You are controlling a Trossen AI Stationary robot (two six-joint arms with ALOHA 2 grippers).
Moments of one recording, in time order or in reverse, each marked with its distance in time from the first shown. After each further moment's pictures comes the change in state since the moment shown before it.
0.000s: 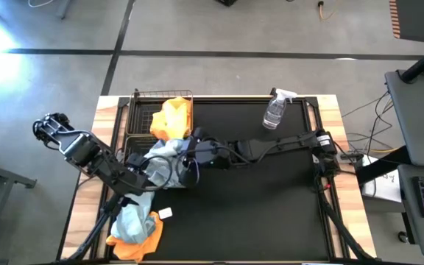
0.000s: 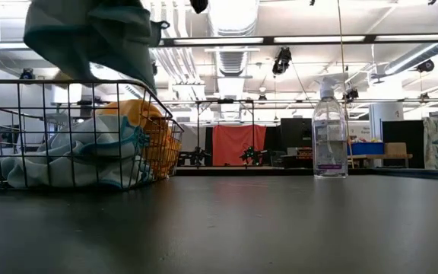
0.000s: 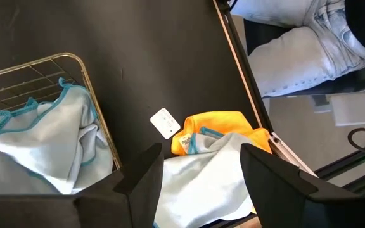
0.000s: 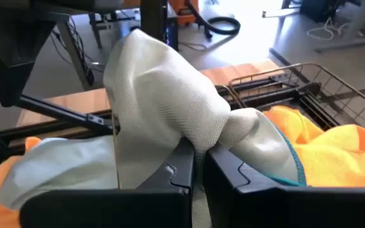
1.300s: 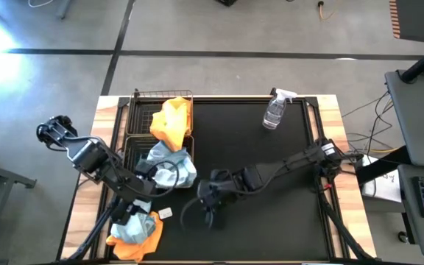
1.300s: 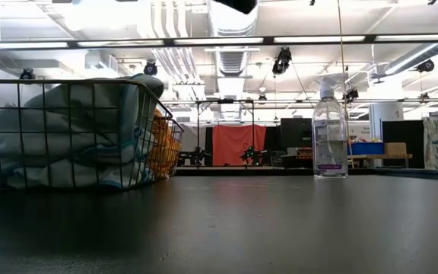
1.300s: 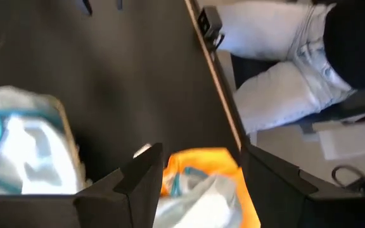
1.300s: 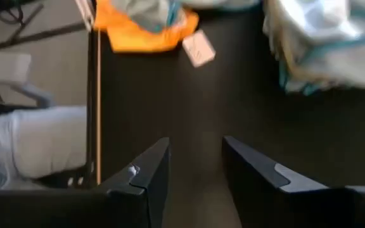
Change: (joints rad) left arm -0.006 0.065 0.001 0.163 0.006 -0.048; right arm 0.199 -0.004 -0.018 -0.473 -0.320 0.304
